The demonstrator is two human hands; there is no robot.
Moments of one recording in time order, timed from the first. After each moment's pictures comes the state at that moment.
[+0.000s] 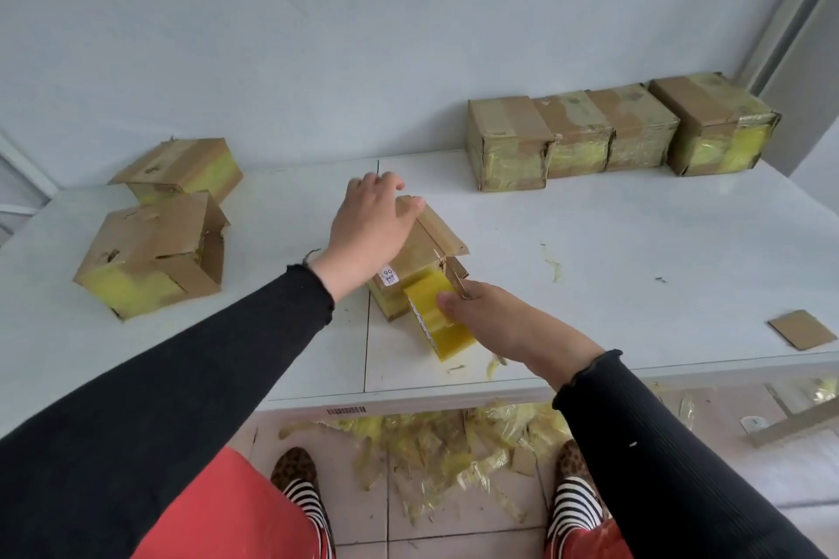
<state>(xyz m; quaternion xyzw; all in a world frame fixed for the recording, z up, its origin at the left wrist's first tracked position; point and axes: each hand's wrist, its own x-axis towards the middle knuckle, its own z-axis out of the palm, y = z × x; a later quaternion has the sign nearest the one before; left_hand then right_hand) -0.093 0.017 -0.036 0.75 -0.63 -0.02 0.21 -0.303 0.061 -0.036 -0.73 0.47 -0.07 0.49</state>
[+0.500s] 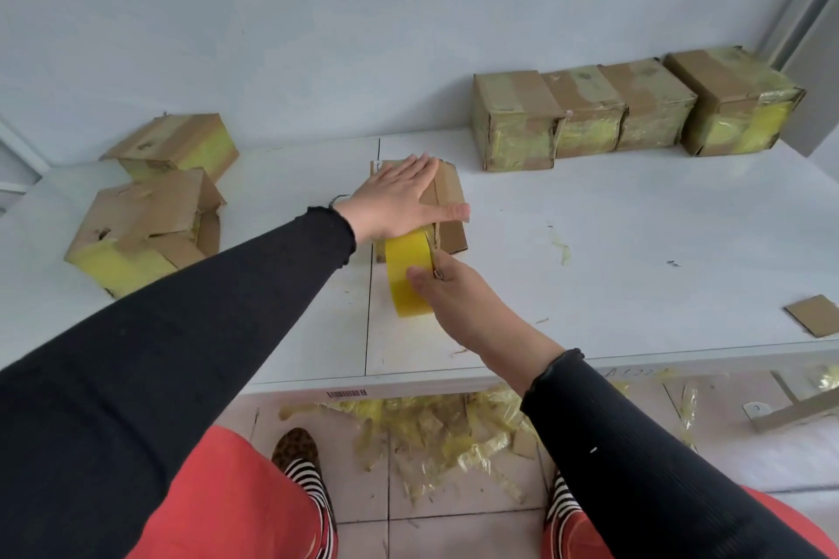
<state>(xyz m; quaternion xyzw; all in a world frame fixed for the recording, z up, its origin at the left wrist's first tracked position) -0.086 -0.026 -0.049 0.69 -0.72 -0.12 -0.02 -0.266 0.081 -0.044 -0.68 0.45 -0.19 0.55</state>
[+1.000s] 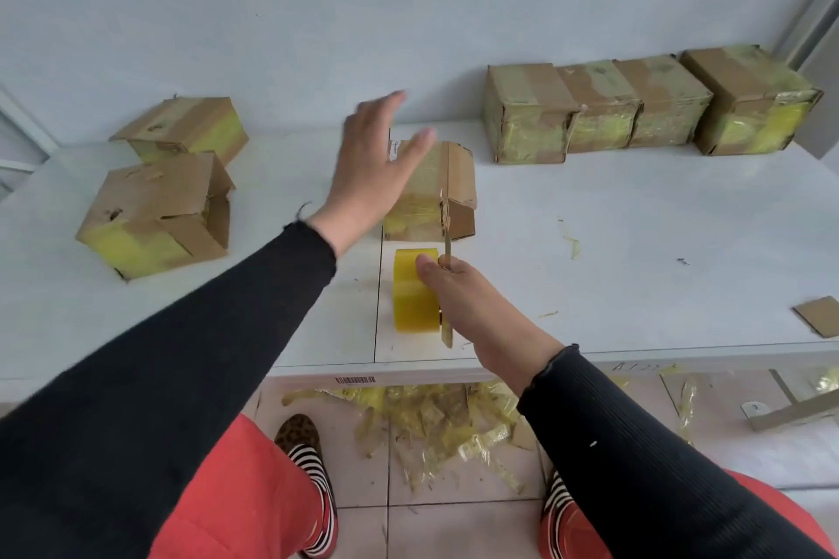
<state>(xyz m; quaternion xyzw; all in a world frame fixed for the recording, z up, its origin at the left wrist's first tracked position) -0.077 0.012 -0.027 0.68 -0.62 -0.05 0.39 -0.257 0.085 -0.057 -0.60 0.48 -0.19 0.62</state>
